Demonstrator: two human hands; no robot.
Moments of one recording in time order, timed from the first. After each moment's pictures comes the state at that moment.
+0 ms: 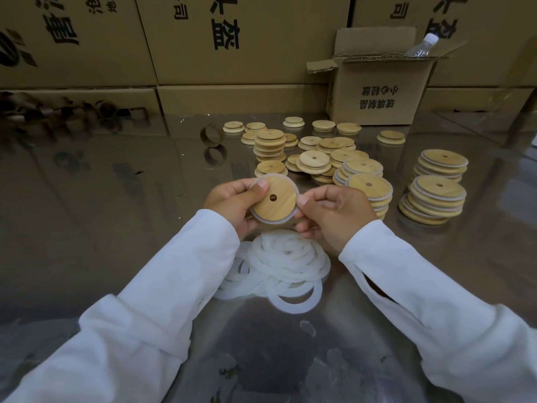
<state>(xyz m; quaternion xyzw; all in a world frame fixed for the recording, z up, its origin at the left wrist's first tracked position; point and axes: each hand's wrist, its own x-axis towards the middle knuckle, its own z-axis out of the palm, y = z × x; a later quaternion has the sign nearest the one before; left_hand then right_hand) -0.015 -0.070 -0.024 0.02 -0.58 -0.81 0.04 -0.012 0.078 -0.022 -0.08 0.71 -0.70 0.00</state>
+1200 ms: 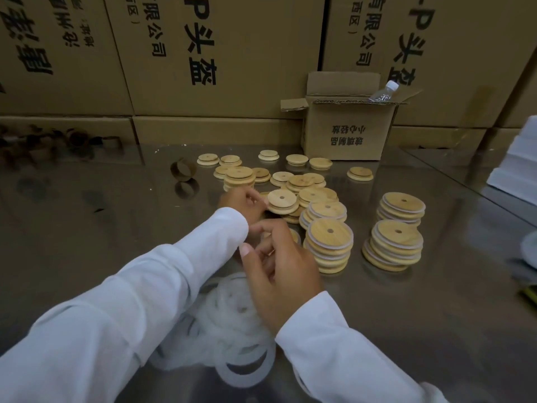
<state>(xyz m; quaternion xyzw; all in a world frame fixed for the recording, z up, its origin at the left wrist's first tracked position) -0.130 -0.037 -0.011 0.04 -0.90 -0.41 0.14 -0.009 0.076 -0.031 -0.23 0.84 -0.45 -0.18</state>
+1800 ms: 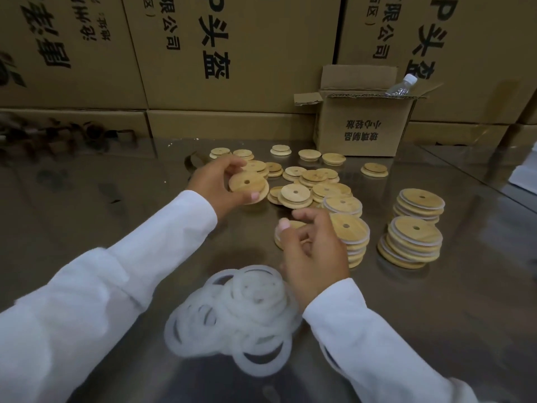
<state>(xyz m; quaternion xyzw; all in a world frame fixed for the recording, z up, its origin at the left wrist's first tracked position) -0.093 -0.088 0.007 -0.04 -0.89 -0.40 0.22 -0.019 0.076 -0.027 -0.09 0.80 -0.57 -0.16</state>
